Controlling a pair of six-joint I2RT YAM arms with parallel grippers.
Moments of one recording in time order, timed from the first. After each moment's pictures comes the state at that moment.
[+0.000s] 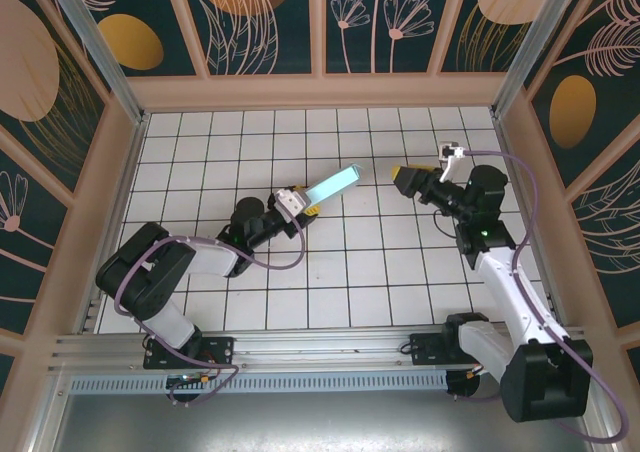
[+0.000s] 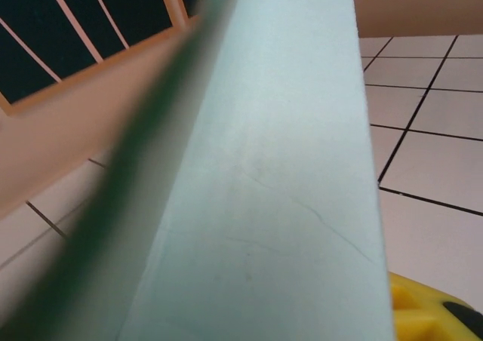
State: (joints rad) left arm -0.61 1.64 0.51 0.95 0.27 0.25; right arm 0.10 0.96 0.65 0.14 -0.67 0.52
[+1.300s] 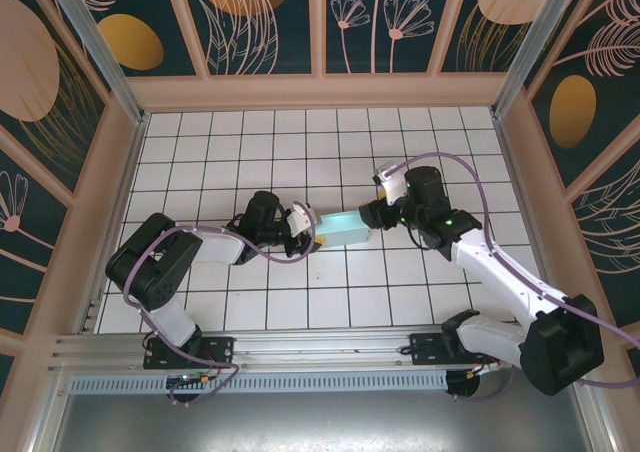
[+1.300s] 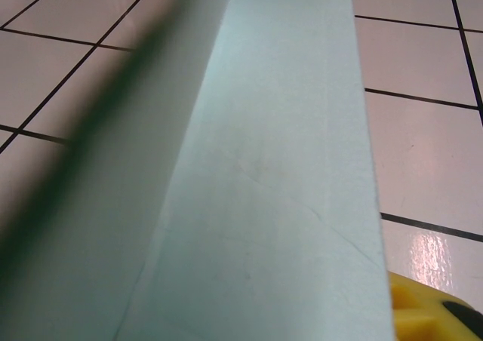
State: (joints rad) left arm -0.60 1.71 0.63 0.48 0.61 0.37; right arm 0.49 1.13 0.78 -0.29 -0.23 -0.05
